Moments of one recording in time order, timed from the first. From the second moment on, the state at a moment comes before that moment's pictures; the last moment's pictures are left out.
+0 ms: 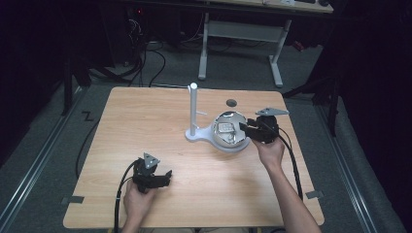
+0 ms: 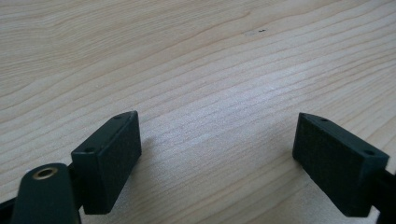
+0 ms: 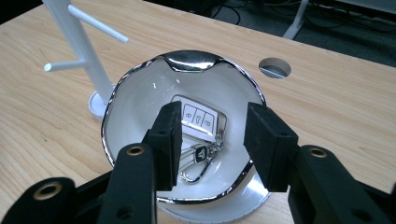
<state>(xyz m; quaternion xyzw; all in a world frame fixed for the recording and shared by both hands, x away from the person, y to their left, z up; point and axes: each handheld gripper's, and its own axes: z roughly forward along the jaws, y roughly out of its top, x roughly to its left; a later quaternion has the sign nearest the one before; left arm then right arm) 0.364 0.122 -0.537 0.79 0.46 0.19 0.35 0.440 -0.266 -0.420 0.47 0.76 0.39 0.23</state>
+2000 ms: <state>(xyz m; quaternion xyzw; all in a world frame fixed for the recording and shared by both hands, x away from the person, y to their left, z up) 0.364 0.122 -0.537 0.80 0.46 0.19 0.35 0.355 -0.332 -0.412 0.49 0.72 0.43 0.23</state>
